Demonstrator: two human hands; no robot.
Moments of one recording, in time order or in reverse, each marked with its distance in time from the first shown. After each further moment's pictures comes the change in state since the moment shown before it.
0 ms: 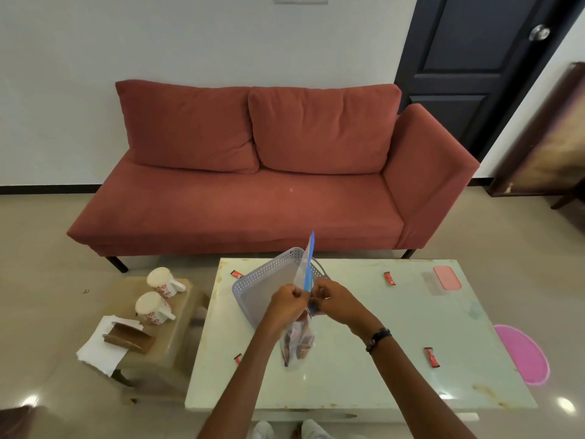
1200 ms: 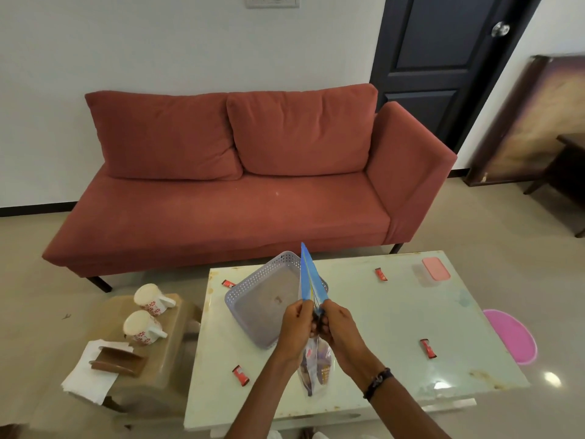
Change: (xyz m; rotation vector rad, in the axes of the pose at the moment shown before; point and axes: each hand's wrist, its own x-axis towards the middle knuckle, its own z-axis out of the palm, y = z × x) left_hand -0.024 -0.010 0.026 -0.310 -0.051 0.136; right_hand -0.037 0.003 0.035 0.678 0.251 0.107
